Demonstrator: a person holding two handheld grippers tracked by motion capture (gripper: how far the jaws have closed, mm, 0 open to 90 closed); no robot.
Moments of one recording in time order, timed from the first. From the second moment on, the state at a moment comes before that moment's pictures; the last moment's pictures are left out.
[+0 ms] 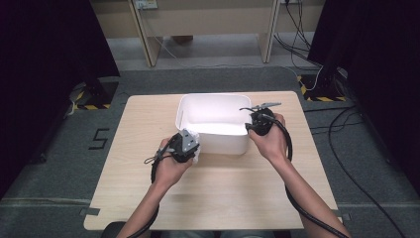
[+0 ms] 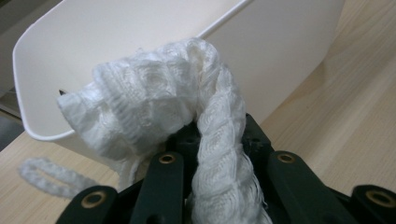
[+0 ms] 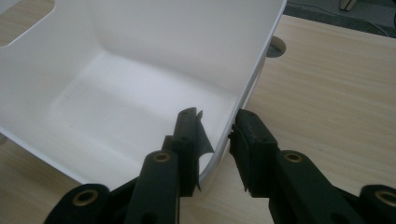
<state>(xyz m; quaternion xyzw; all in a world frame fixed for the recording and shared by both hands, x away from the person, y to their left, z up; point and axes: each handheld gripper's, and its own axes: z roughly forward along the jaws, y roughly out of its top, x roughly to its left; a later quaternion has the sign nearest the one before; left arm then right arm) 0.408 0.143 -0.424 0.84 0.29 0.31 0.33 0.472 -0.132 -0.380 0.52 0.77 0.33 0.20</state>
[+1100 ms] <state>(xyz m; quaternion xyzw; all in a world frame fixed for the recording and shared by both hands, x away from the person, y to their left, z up) 0.417 0.139 -0.454 0.86 0.29 0.29 0.32 0.471 -0.130 -0.380 0.52 0.77 0.33 0.20</state>
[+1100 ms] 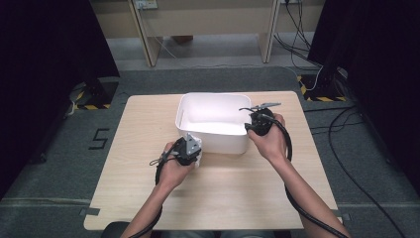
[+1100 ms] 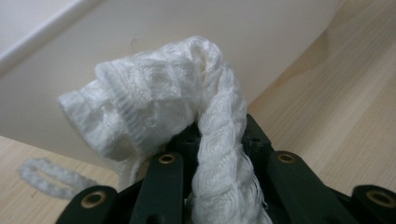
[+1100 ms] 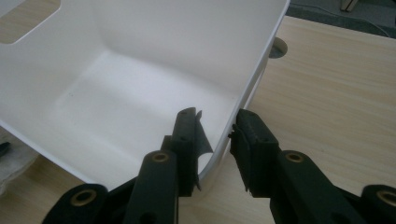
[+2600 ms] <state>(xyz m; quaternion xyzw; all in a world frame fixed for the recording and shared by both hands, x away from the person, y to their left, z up) 0.422 0.120 -0.474 0.87 0.28 0.26 0.30 0.471 -0.131 -0.380 0.52 0.76 0.33 0.20</state>
